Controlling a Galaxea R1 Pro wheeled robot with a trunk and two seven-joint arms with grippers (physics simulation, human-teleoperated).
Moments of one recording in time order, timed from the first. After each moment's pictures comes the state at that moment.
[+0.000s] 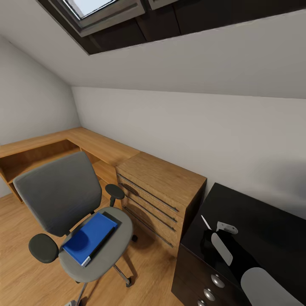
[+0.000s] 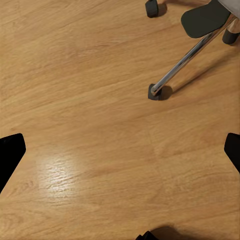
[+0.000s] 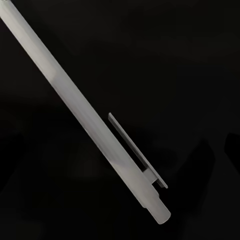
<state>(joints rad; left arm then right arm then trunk) -0.30 0.14 -0.75 -0.31 1.14 -0.32 0.53 -0.63 -0.11 0.21 -0.67 -0.60 0.42 -0.51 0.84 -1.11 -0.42</state>
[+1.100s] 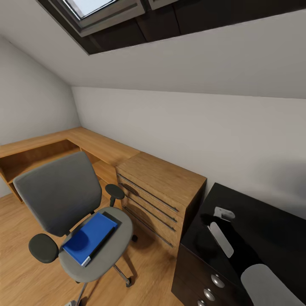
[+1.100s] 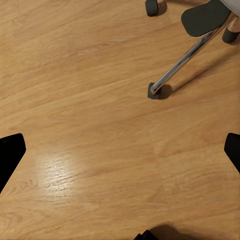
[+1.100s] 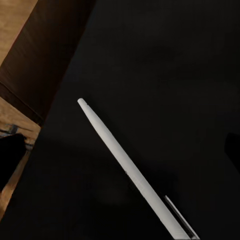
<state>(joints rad) -0.30 0.14 -0.75 -0.31 1.15 -0.32 0.53 -0.62 -0.11 0.21 -0.89 -0.61 0.42 -0.52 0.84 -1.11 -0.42</state>
